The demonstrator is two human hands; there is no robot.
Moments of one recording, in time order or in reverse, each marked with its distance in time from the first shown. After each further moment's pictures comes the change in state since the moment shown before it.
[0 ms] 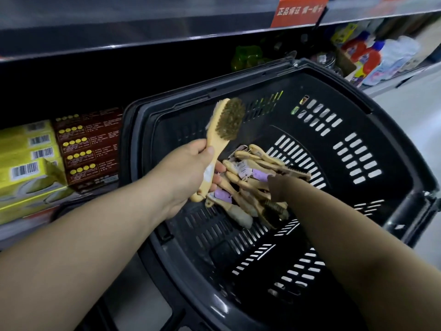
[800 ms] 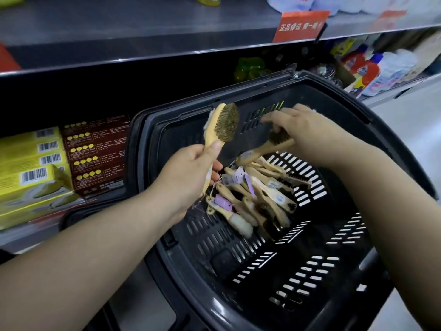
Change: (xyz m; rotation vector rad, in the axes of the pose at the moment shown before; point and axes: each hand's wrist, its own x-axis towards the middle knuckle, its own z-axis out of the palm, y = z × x) left_hand 0.001 -0.003 -0.002 0.115 0.162 0.116; right_hand -0.118 0.017 -0.110 -0.043 0.812 -0.427
